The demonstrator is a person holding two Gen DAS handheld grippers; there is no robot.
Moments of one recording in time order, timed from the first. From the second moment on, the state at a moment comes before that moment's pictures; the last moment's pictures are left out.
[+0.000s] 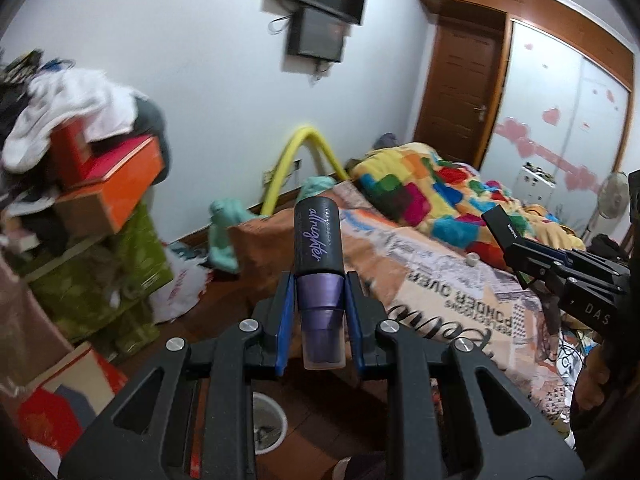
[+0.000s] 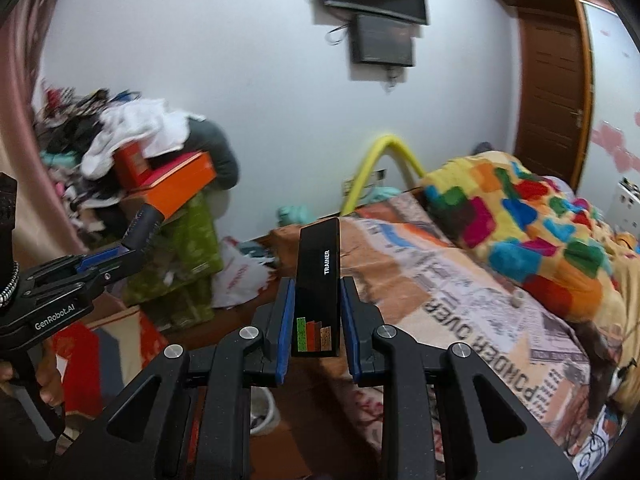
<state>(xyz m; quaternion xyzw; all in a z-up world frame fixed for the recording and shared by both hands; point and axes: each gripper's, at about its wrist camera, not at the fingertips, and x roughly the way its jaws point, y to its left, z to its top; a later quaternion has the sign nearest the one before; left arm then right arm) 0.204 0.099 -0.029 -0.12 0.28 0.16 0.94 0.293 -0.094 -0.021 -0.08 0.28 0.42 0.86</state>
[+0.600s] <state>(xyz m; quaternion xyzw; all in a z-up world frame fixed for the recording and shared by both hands) 0.137 0.178 -0.170 -0.24 0.39 0.24 0.86 0.242 0.024 -0.119 -0.17 0.39 0.50 0.75</state>
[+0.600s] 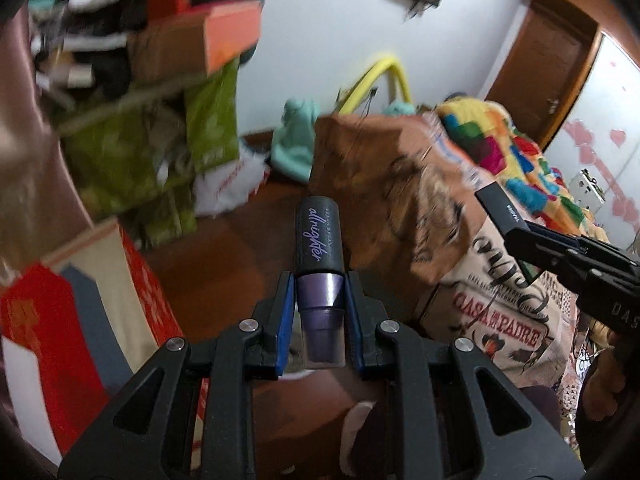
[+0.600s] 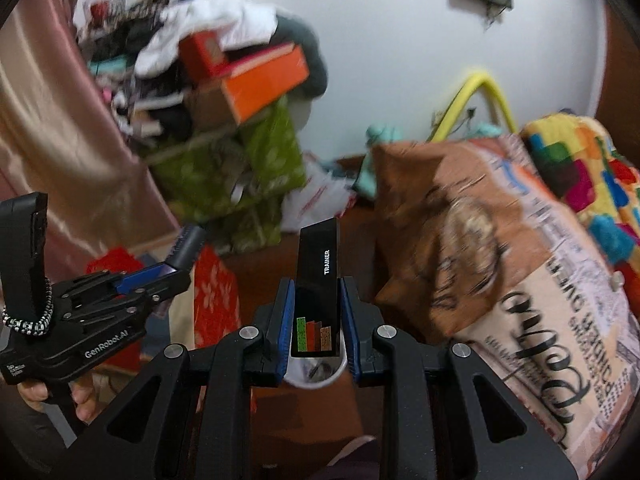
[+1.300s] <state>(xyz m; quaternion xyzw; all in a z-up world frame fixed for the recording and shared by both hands) 0.168 0.219 -0.326 -0.30 0.52 0.24 0.76 0.262 0.117 -0.266 -0.25 0.54 0.50 0.63</state>
